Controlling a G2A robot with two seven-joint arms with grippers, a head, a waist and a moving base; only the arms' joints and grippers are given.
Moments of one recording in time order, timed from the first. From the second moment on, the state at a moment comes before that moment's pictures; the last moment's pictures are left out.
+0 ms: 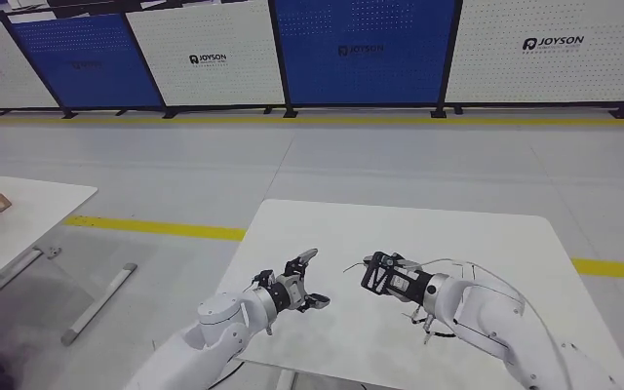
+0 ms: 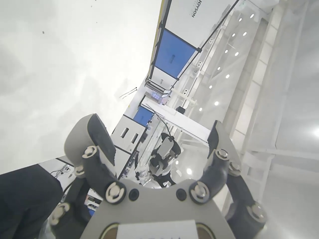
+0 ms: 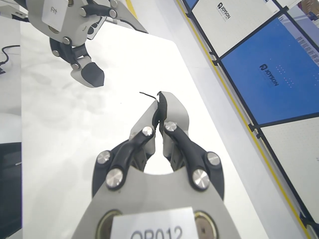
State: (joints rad) left arm 1.52 -0.89 -1.19 -1.88 -1.15 0.34 -0.03; right arm -0.84 -0.95 0.60 -1.79 -1.14 -0.34 0.41
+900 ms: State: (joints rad) left arm 1.36 -0.94 -1.06 -1.80 -1.34 0.34 0.10; right arm -0.82 -0.98 0.56 -1.77 -1.19 -0.34 0.39
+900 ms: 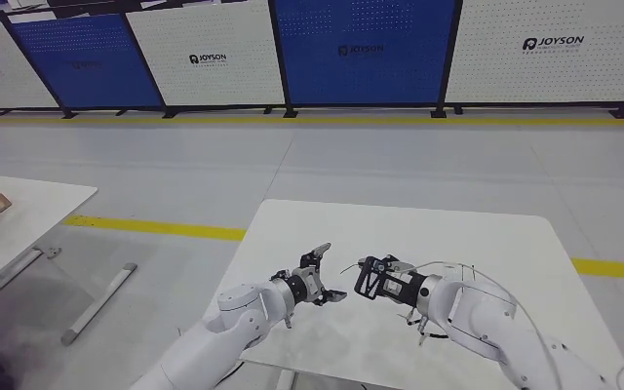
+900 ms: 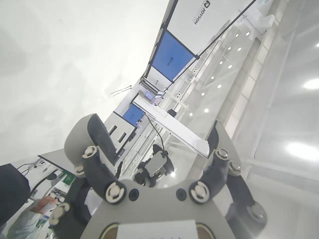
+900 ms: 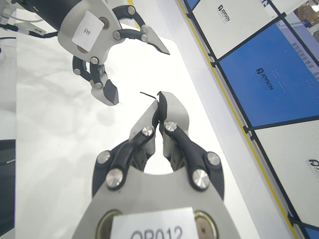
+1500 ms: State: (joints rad) left arm 1.33 -0.94 -1.03 -1.77 -1.48 0.34 0.06; right arm -0.81 -0.99 0.55 -1.75 -1.19 -0.34 0.37
